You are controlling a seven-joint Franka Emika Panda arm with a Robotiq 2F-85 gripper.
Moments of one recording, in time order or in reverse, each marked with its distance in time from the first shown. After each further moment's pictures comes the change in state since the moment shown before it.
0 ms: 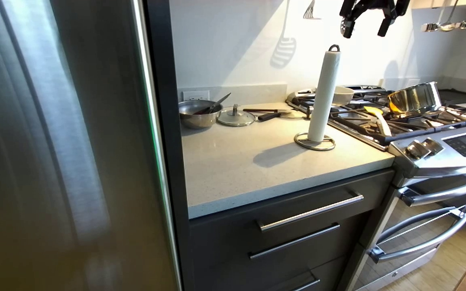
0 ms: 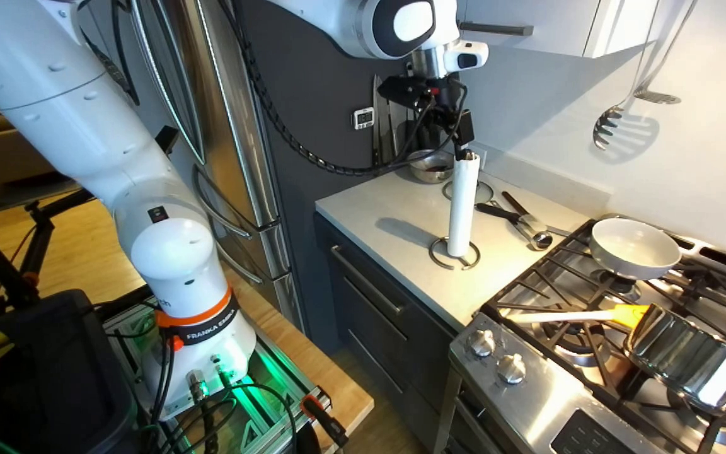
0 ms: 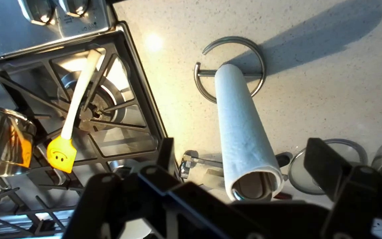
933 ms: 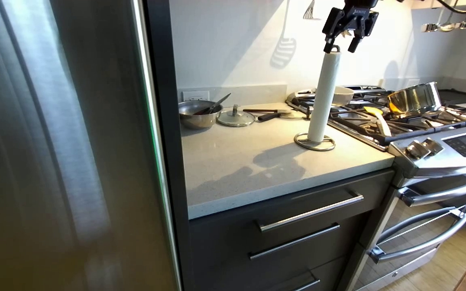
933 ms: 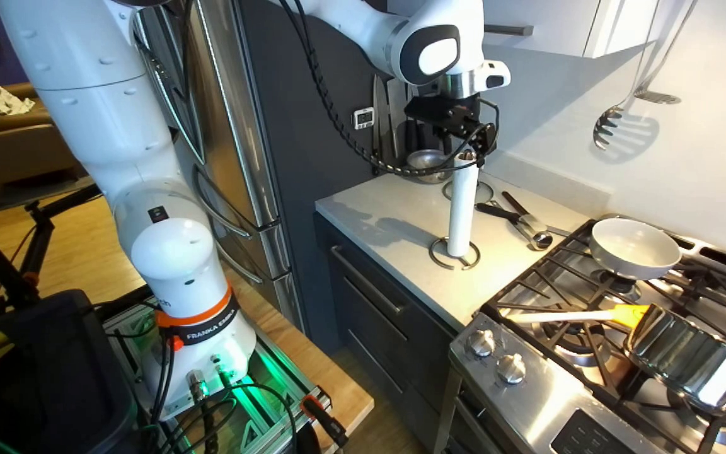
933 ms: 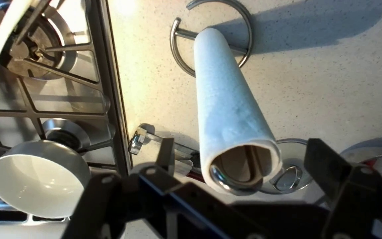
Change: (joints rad) arm 0.001 0.198 -0.019 0.108 0.195 0.129 -0.392
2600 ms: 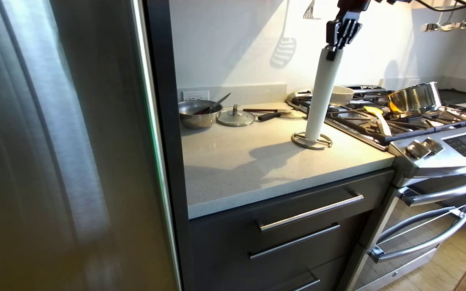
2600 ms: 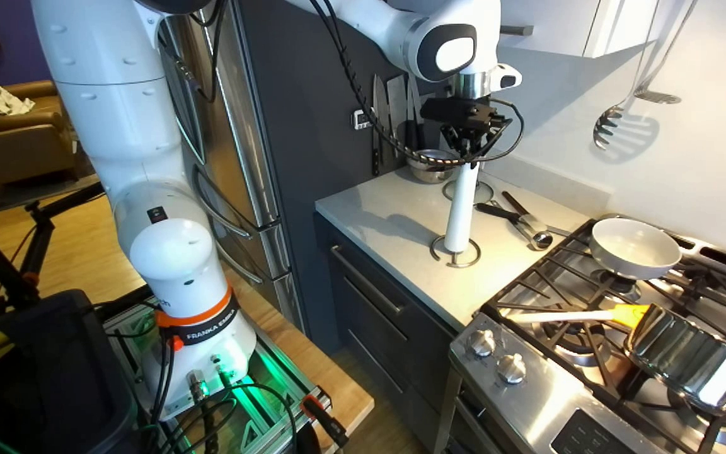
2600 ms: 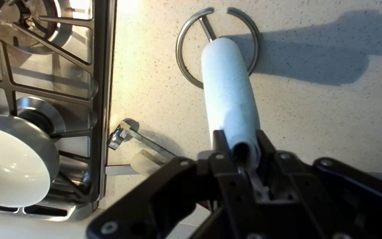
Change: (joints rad) arm -0.013 0.096 0.006 0.126 0.027 -0.104 -0.213
